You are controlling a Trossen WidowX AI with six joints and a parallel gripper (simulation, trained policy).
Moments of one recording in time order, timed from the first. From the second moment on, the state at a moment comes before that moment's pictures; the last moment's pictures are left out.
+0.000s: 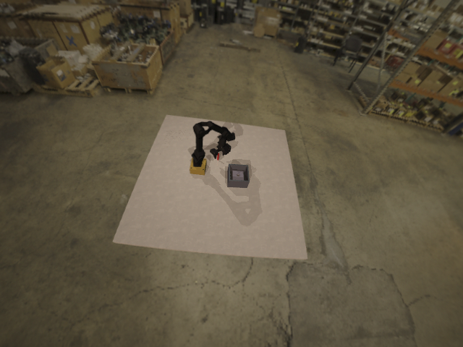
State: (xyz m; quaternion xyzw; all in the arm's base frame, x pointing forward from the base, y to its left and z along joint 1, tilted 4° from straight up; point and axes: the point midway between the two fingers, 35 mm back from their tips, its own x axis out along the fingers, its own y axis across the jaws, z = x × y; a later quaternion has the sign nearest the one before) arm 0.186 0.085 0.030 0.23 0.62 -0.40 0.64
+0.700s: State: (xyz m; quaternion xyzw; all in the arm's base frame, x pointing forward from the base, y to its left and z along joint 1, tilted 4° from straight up) arm 0.173 0.093 -0.015 0.29 0.62 -0.40 0.61
